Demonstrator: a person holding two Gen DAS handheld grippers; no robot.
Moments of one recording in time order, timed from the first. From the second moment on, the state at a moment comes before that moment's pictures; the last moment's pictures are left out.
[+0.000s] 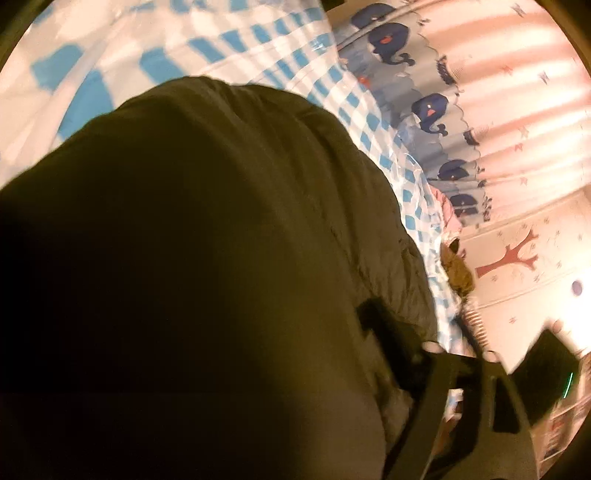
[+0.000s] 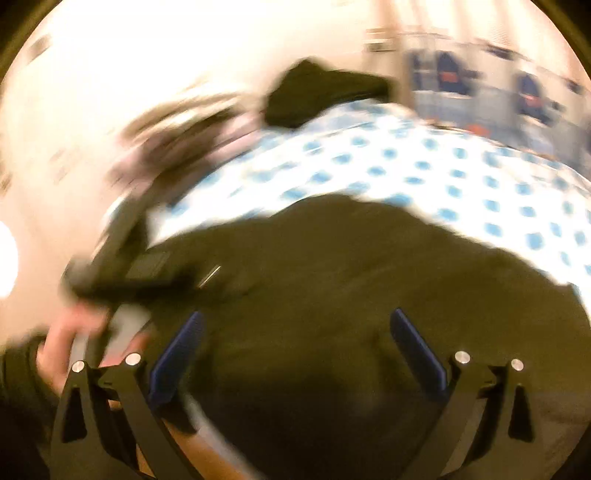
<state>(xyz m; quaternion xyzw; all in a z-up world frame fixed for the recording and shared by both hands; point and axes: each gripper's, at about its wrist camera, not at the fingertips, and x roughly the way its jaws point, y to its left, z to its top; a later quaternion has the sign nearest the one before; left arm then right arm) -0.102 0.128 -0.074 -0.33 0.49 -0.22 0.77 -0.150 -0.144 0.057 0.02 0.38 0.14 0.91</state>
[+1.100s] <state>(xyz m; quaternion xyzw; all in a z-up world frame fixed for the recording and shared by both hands) -0.112 0.130 -0.073 -0.31 0.47 -0.17 0.81 -0.137 -0.195 0.029 -0.03 0.40 0.00 0.92</state>
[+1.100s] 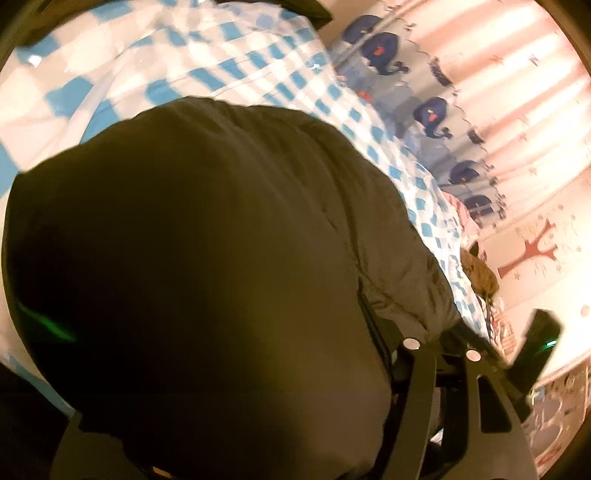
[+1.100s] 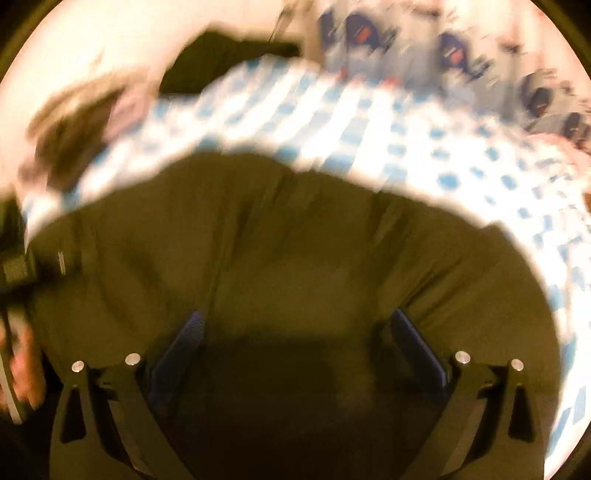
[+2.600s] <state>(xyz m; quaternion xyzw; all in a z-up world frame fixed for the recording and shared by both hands) -0.183 -0.190 0.036 0.09 0.29 -0.39 0.87 -0.238 -0.412 -0.013 0.46 0.33 0.21 0.80</state>
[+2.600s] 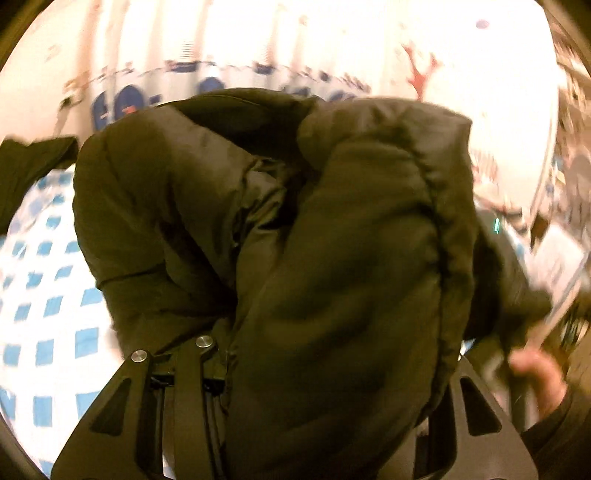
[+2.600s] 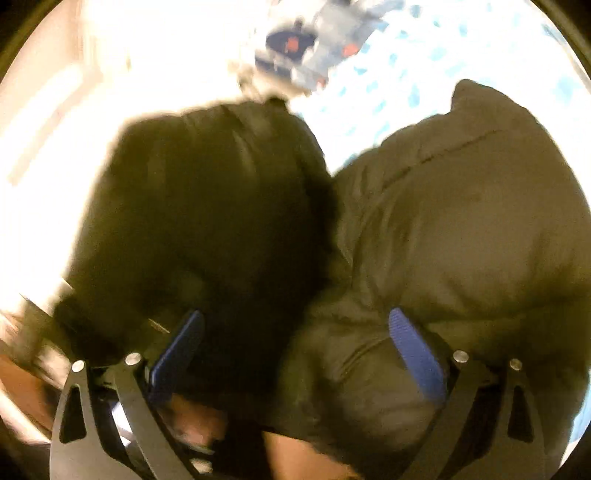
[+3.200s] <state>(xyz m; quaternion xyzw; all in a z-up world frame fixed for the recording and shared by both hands) -0.272 -0.323 -0.025 0.33 0.24 -0.41 0.81 -0.278 -0.492 -0.058 0.61 0.23 0.23 0.73</state>
